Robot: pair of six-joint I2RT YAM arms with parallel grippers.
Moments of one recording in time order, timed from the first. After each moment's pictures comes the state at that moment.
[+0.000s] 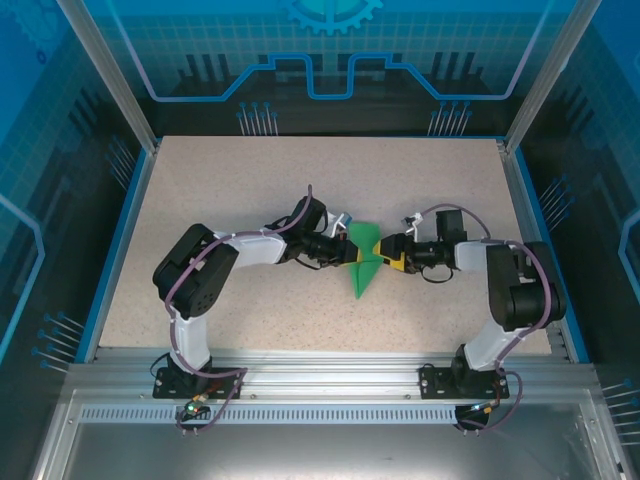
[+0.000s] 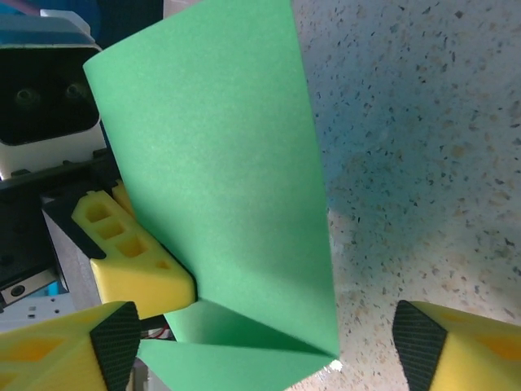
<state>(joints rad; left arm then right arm) -0.59 1.92 1.08 0.09 0.80 -0.77 0.05 1.69 0.69 -0.01 -1.08 0.42</state>
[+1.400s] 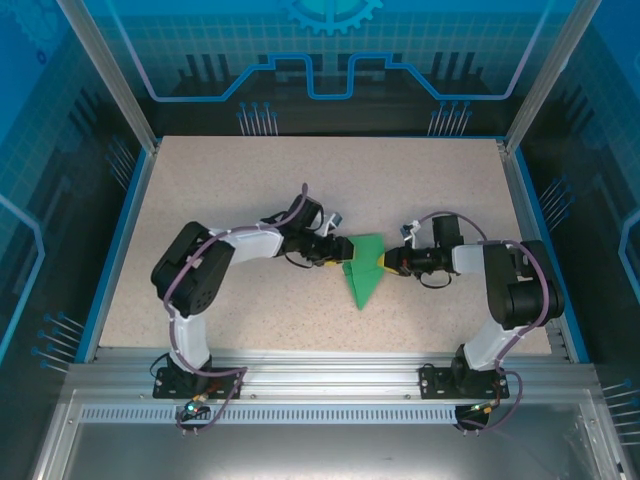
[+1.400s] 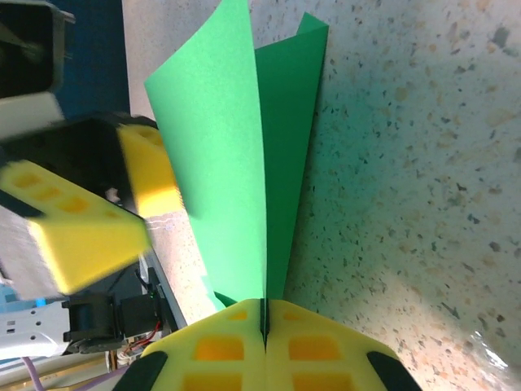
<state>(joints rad) -0.54 1.89 1.12 -0.14 0.65 -0.65 0.07 1.69 0.65 -0.03 -1.00 0.44</state>
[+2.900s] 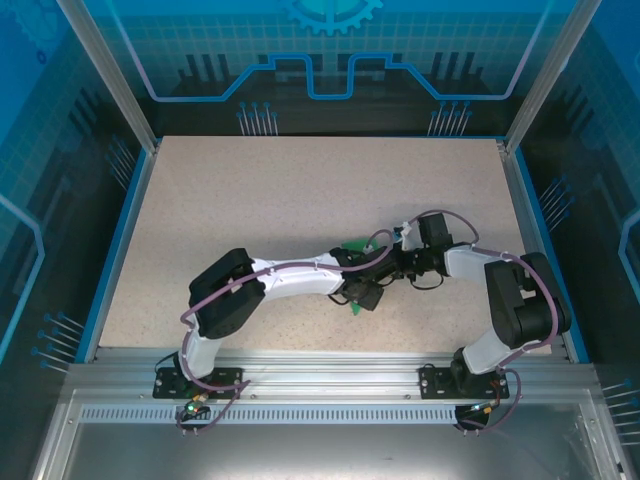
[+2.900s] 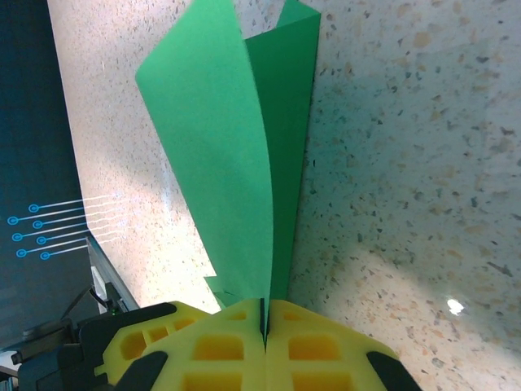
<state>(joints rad) -1.04 2.01 1.42 -0.67 -0.14 -0.56 0.21 1.58 0.67 -0.14 -0.78 0.55</state>
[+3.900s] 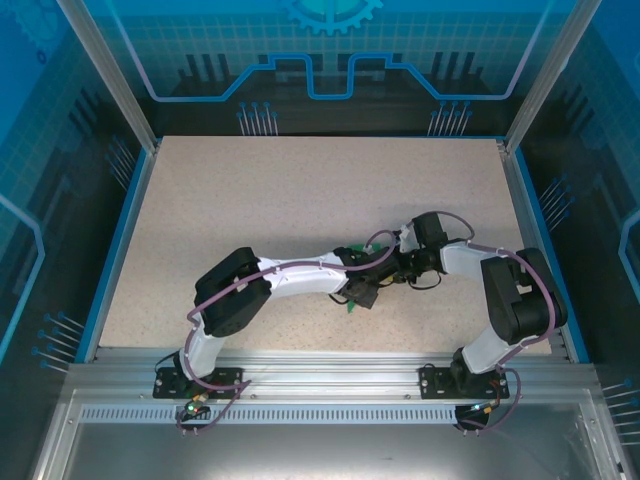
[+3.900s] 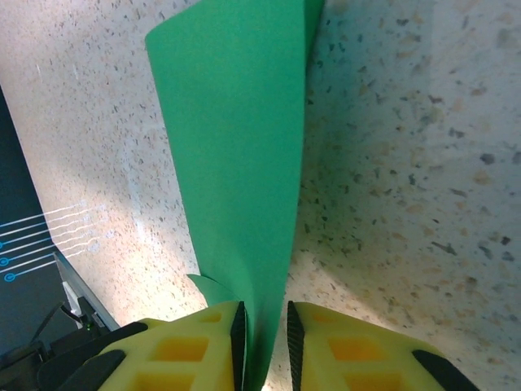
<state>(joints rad) -1.03 2.05 1.45 -0.70 -0.17 -0.57 0.23 1.61 0.71 -0.24 -0.69 0.57</state>
